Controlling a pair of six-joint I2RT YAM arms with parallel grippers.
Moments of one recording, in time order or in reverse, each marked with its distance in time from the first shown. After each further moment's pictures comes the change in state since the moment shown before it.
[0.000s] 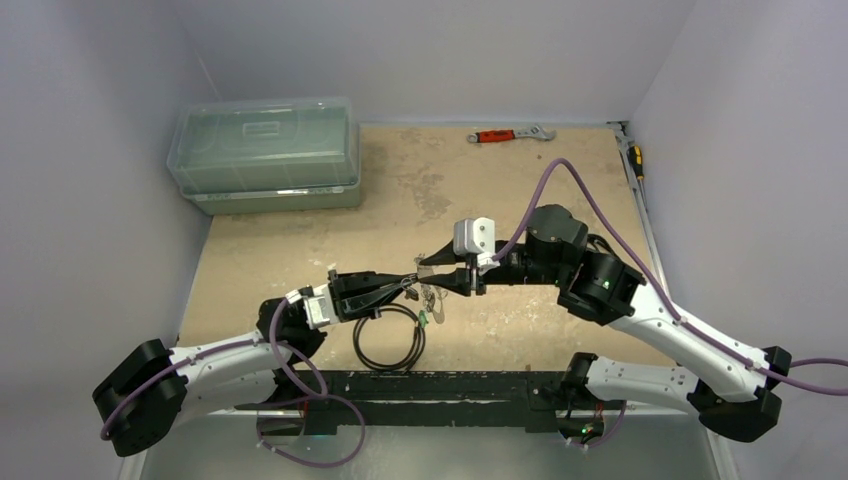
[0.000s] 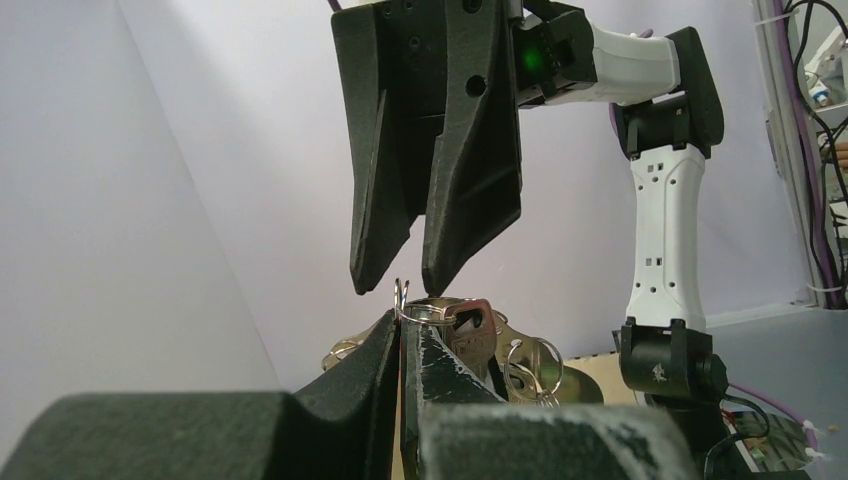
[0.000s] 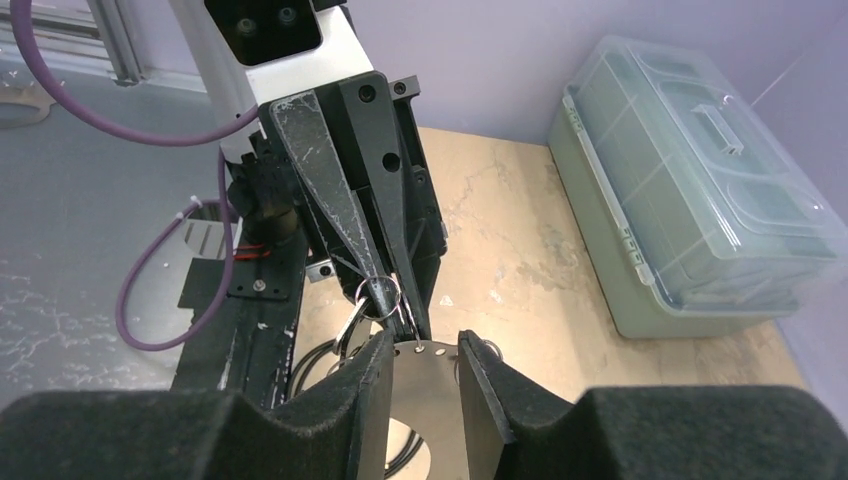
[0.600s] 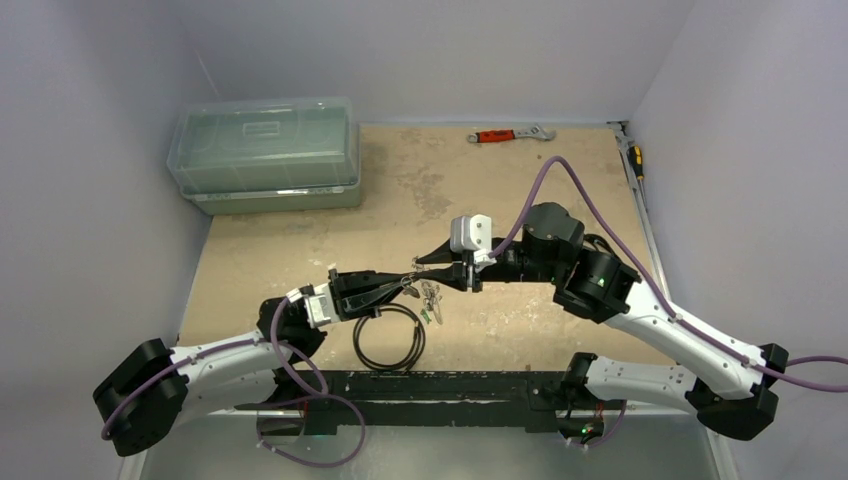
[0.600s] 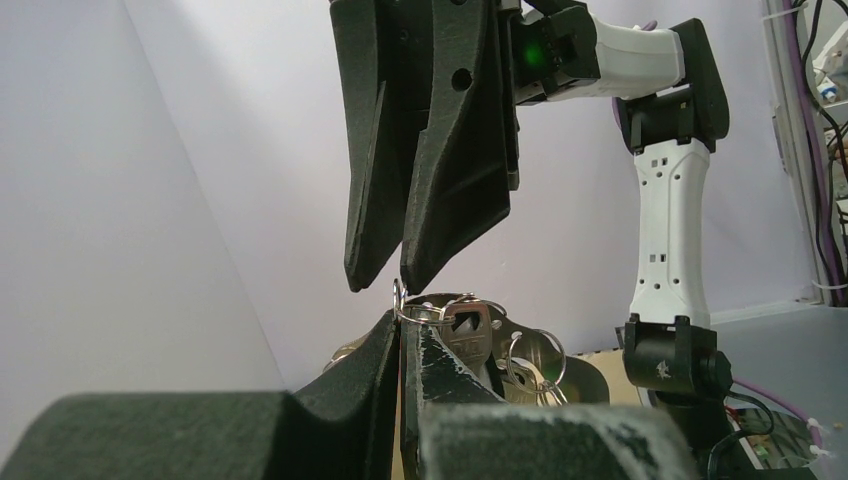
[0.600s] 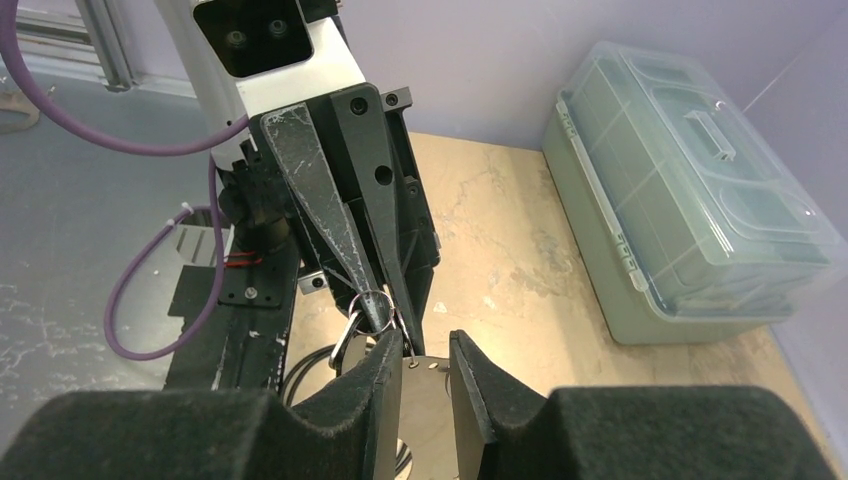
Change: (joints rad) left arm 0.004 0.005 0.000 0.000 0.002 0.000; right arm -0.001 0.019 0.000 0.031 0.002 0.000
